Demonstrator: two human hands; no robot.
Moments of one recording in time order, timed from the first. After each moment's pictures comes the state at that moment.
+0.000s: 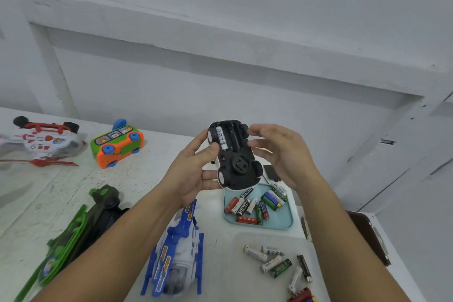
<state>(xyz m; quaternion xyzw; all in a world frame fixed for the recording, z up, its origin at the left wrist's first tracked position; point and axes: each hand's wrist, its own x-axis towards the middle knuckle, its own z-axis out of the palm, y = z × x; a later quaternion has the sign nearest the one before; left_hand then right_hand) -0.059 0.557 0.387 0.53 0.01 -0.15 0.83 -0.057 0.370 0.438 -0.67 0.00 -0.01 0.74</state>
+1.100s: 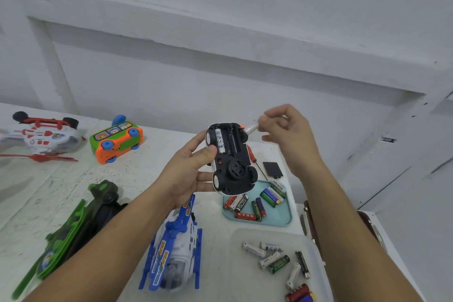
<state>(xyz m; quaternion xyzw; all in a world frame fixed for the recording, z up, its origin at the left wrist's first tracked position) -0.063 0.564 0.379 0.56 0.00 -0.16 0.81 -0.051 0.364 0.448 -0.75 -0.04 -0.11 0.65</state>
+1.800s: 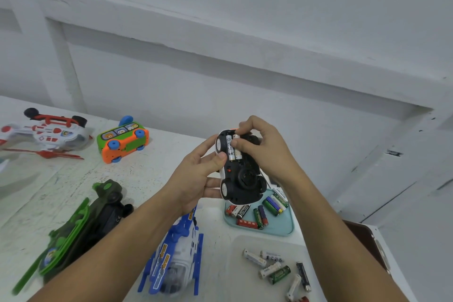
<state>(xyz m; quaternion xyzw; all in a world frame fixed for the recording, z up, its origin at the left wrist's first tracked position) -0.069 0.557 0.382 0.55 -0.01 -0.15 0.82 -0.039 0.395 0.431 -0.83 -0.12 -0.05 0.54</state>
